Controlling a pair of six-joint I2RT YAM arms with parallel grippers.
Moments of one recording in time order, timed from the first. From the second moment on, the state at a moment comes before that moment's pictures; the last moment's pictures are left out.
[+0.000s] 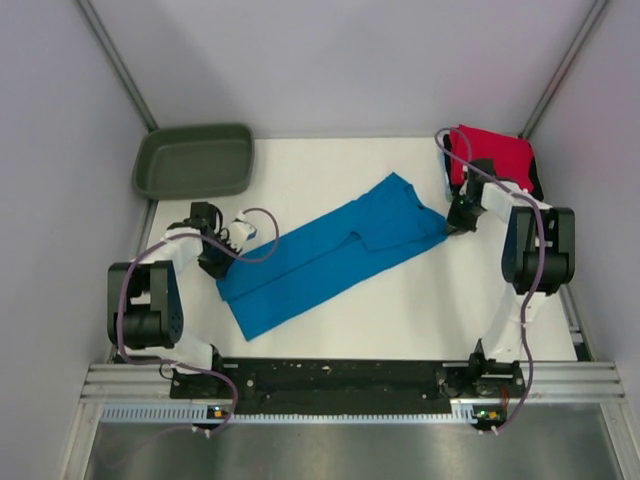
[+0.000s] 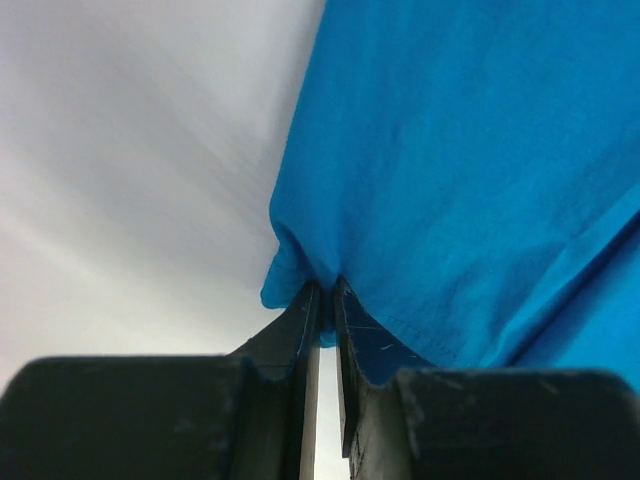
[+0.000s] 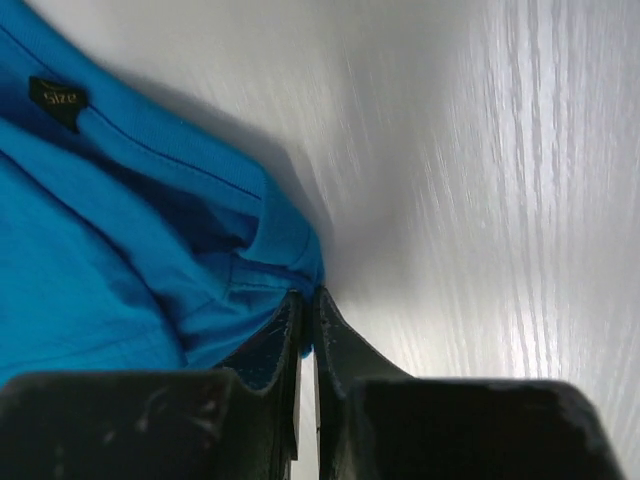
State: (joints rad) left arm 0.04 1.58 0.90 -0.63 0.13 0.69; right arm -0.04 1.91 1.29 -0.60 -0.14 0.29
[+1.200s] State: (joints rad) left arm -0.66 1.04 0.73 -0.93 0.37 0.86; right arm 0.00 2.11 2.04 -0.58 -0.31 0.13
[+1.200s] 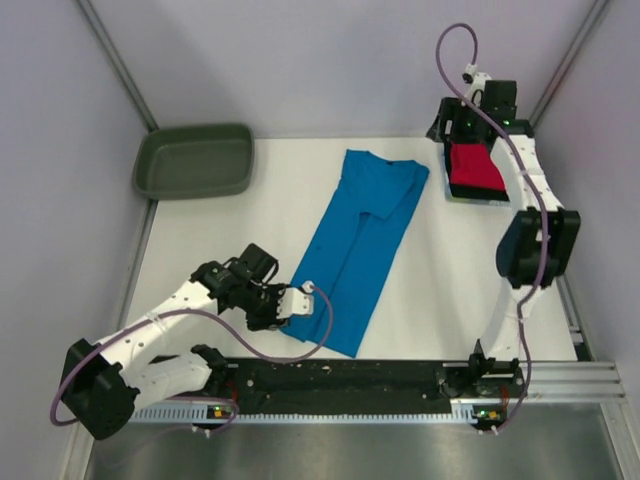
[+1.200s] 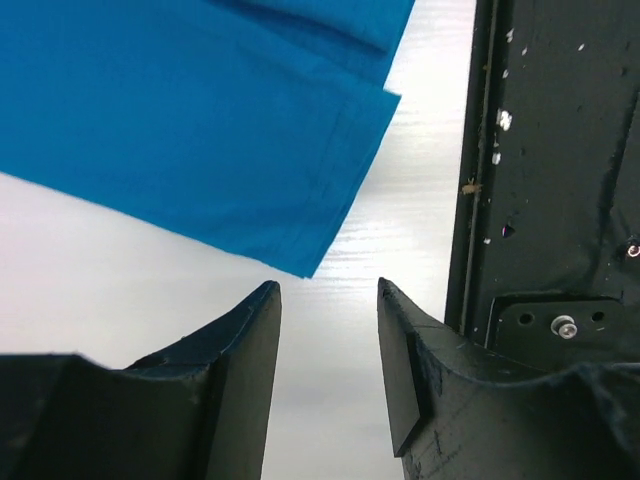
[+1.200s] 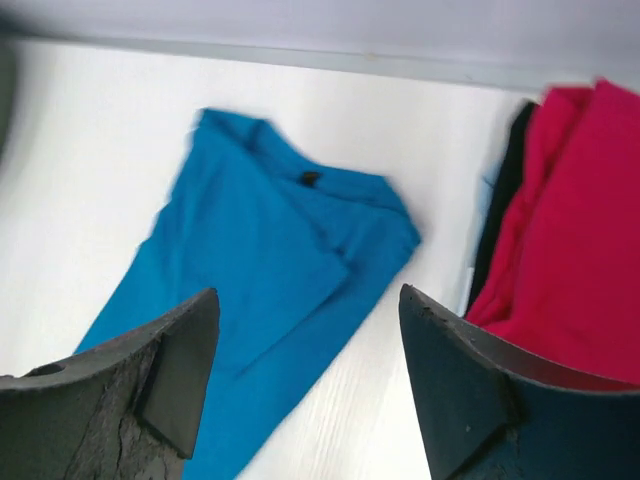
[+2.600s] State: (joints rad) left arm -0.65 1.21 0.58 -0.71 0.35 1.30; right arm 1.26 1.31 0.51 -0.13 -0.39 -0.79
